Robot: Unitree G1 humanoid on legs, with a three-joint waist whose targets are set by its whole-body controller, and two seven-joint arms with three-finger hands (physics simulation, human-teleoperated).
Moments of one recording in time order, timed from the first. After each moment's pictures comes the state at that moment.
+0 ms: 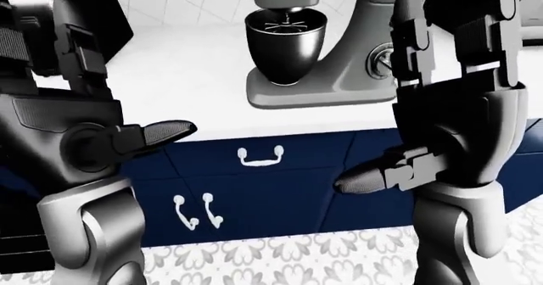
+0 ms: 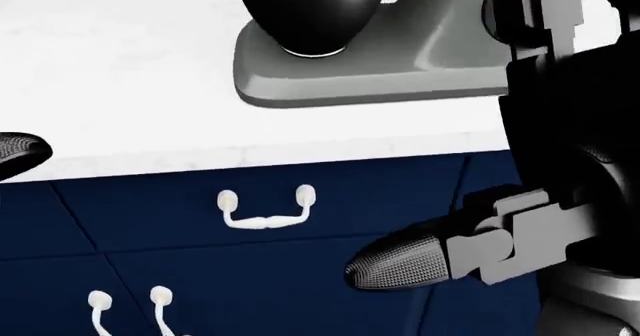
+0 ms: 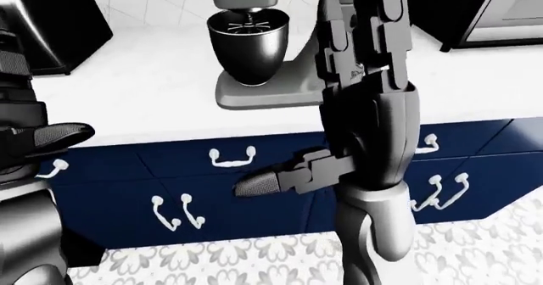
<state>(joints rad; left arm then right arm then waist) -0.32 0.18 0.23 -0.82 -0.49 0.26 0.33 -0.32 -0.05 -0.03 -0.87 0.28 0.33 0.00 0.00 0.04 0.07</state>
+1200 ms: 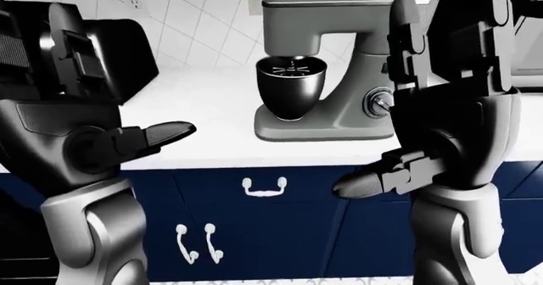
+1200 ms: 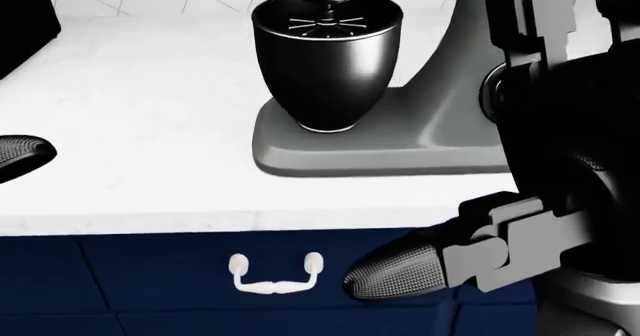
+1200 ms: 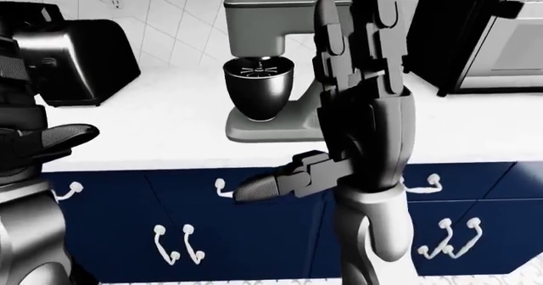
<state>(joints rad) -0.30 0.16 0.23 -0.80 -0.44 0.22 0.30 -0.29 -0.05 -0.02 -0.85 0.28 0.29 0.02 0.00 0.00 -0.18</state>
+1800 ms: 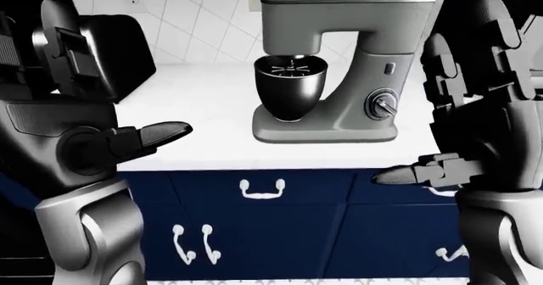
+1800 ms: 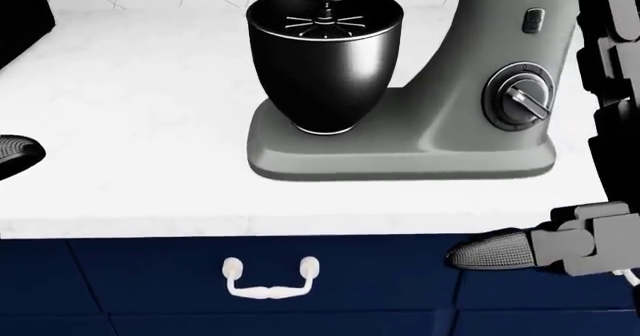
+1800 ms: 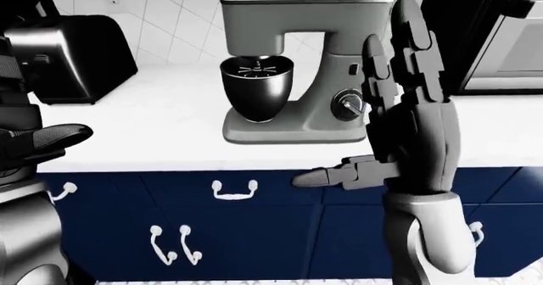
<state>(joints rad) -0.30 0.17 0.24 -0.81 -0.46 0.22 0.31 -0.22 -0.19 -0.29 -0.93 0.34 0.57 0.05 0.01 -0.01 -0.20</state>
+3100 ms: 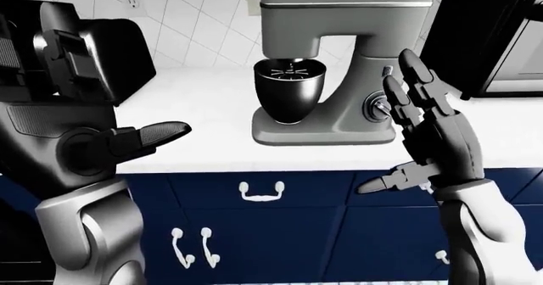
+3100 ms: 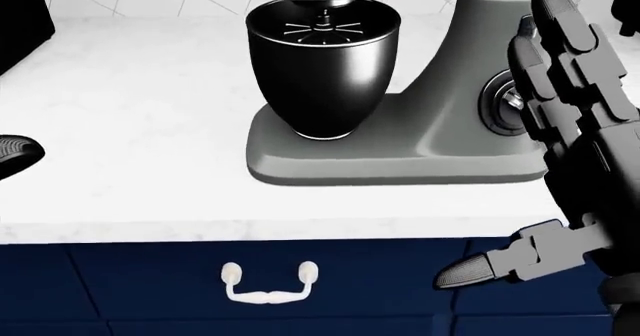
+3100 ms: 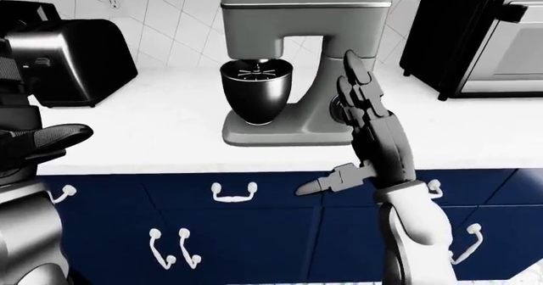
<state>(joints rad) -0.29 0.17 0.24 -0.80 -0.45 0.21 0.31 -0.16 -0.19 -0.27 -0.69 0.11 0.46 0.34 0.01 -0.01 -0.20</state>
